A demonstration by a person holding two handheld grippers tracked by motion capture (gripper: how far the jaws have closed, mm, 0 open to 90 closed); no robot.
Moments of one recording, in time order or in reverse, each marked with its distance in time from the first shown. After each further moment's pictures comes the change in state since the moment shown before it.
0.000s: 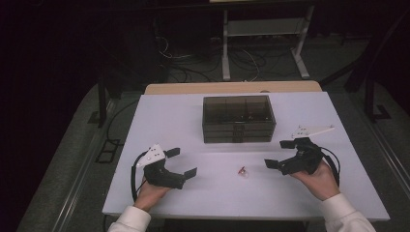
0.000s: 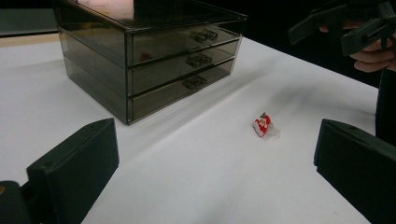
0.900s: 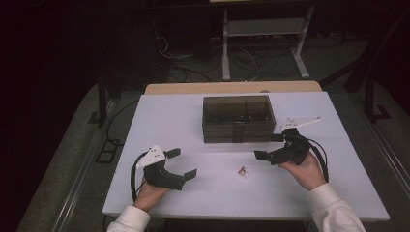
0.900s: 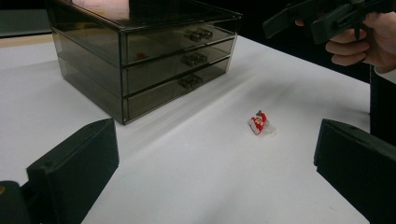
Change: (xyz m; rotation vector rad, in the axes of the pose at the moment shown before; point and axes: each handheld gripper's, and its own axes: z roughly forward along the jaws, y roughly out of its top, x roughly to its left) left arm -0.001 -0.001 -0.002 -0.002 -0.013 0.009; right arm -0.004 0.021 0.026 -0.019 0.033 0.031
